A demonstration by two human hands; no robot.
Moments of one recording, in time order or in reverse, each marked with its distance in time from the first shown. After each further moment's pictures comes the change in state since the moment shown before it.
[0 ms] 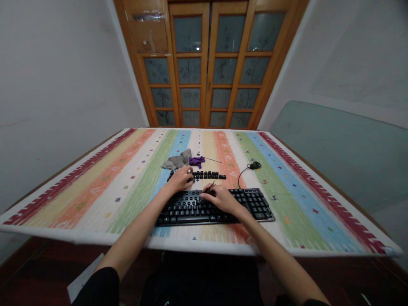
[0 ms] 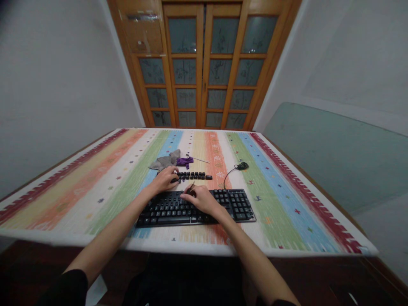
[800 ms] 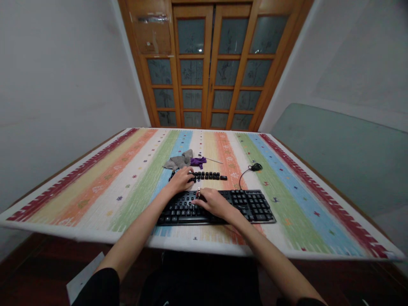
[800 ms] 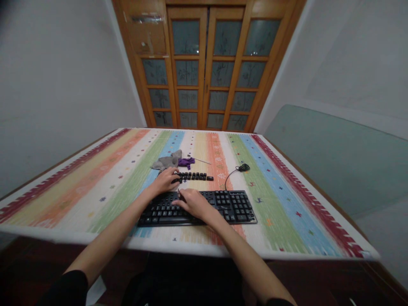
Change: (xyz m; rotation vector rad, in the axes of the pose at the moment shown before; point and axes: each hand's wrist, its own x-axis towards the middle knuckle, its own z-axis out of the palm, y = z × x) left_hand -0.006 -0.002 0.004 0.070 0.039 0.008; right_hand 0.009 -0.009 0.027 -0.296 -0.062 -0.132
